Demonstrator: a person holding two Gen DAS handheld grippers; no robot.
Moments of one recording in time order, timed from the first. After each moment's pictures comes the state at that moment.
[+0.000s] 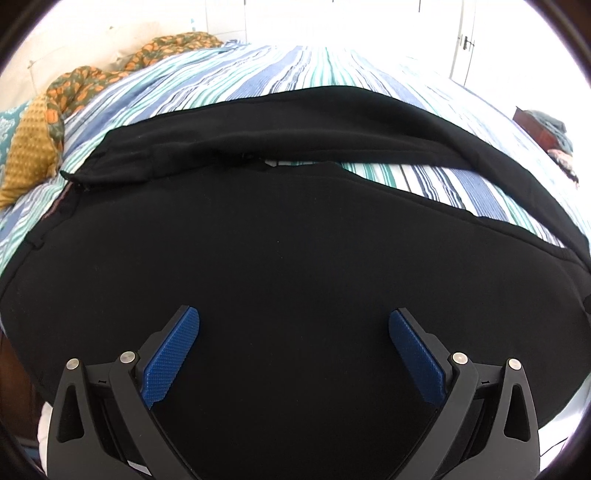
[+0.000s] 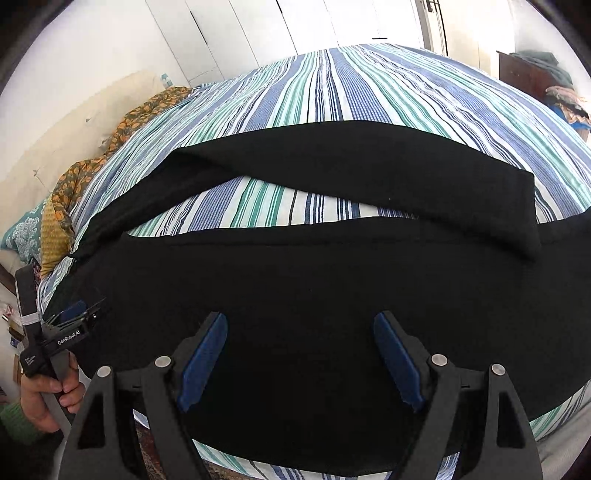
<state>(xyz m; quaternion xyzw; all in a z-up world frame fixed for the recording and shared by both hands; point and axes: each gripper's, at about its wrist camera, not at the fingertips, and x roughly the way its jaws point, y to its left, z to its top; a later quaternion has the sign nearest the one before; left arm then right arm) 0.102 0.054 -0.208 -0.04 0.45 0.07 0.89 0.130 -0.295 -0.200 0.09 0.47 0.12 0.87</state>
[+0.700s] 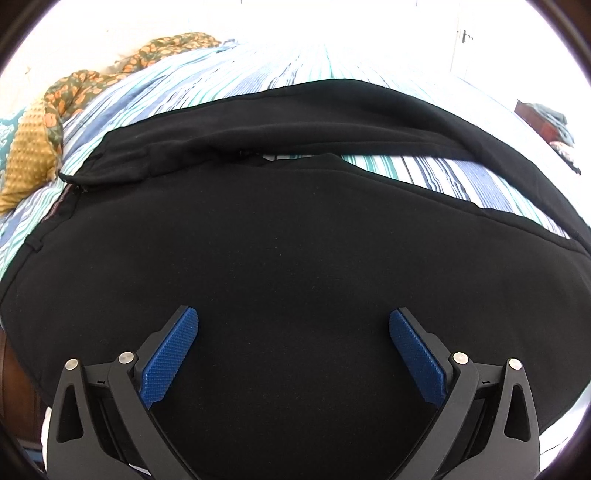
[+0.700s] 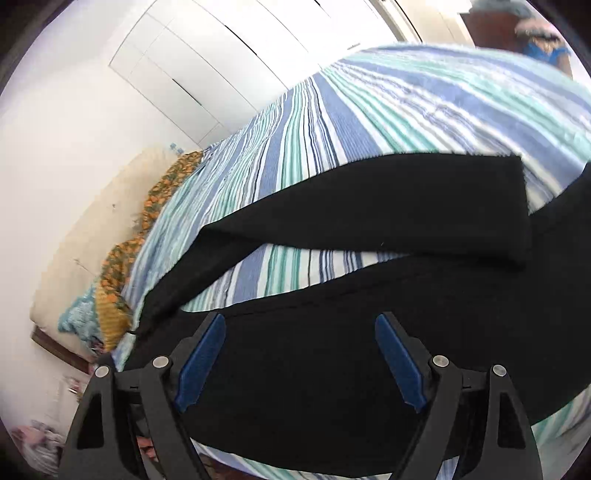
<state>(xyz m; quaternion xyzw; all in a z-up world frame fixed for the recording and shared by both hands) 0.104 0.051 -0.215 -0.03 0.46 0.07 0.89 0.139 -0.348 -0.182 0.28 0.42 0.16 0.85</state>
